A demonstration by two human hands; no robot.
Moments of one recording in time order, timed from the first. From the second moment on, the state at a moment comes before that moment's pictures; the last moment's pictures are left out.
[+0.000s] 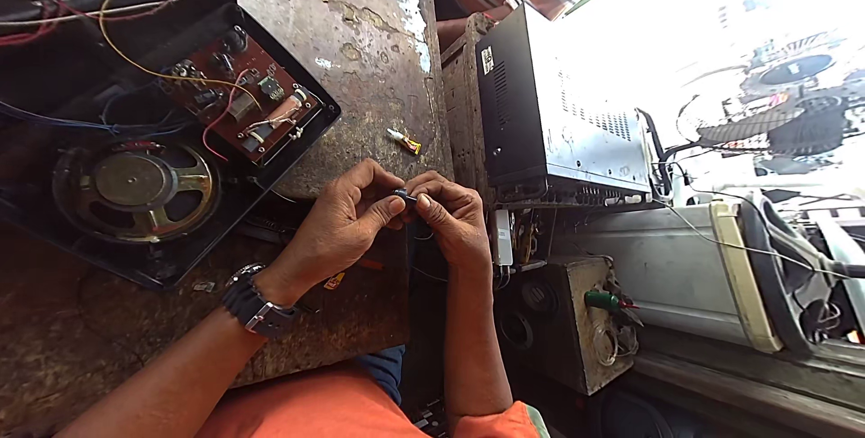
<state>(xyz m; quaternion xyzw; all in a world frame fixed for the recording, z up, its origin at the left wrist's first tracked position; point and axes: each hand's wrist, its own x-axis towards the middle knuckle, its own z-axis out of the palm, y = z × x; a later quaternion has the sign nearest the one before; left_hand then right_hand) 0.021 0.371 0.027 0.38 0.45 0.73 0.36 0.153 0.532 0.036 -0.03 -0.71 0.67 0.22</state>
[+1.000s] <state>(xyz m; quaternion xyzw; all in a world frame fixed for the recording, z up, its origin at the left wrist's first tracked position) 0.018 0.376 0.030 0.36 0.44 0.73 0.39 0.150 0.537 0.034 -0.02 -0.71 0.67 0.22</state>
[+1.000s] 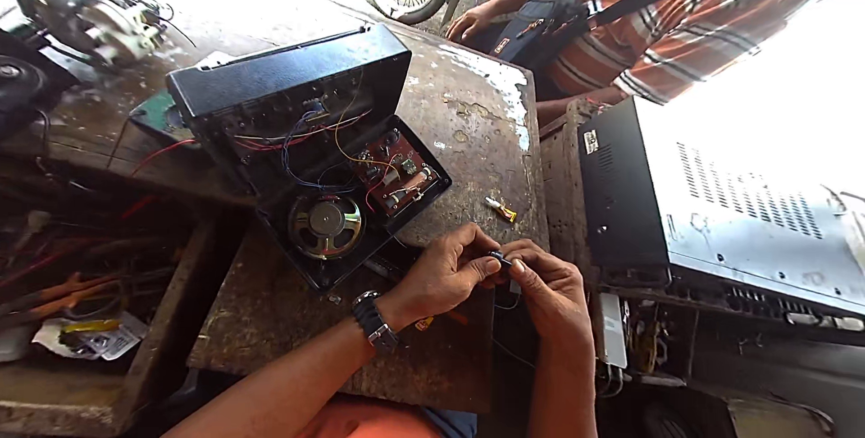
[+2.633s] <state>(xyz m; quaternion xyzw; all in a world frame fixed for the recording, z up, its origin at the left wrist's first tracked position) 0.017 0.367 0.033 0.40 0.54 0.69 0.27 0.167 0.513 0.060 -0.07 -0.84 0.33 0.41</state>
